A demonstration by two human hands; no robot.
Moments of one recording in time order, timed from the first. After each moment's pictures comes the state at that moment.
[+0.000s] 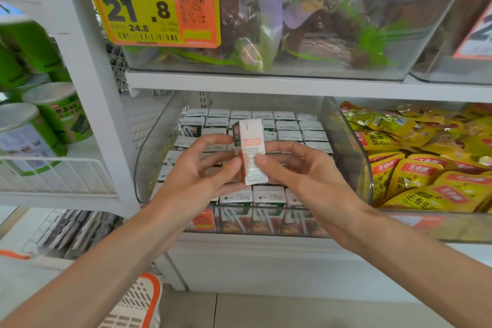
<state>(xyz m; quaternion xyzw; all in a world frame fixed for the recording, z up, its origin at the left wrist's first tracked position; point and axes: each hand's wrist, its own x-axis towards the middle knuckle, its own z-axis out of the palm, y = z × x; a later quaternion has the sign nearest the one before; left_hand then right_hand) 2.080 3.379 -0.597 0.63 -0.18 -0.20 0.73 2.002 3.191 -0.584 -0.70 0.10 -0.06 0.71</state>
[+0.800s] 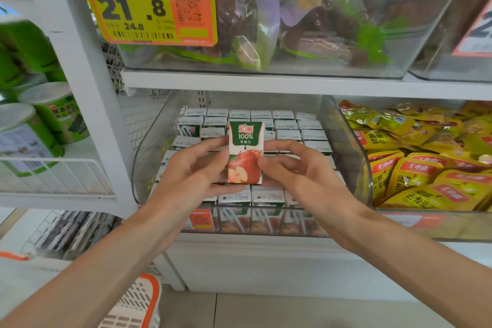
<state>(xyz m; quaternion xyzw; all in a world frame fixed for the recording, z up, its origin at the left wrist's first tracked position) 2.080 3.377 -0.597 0.64 -0.15 -0.18 0.73 2.003 3.192 -0.587 -0.70 0.10 -0.06 0.70</state>
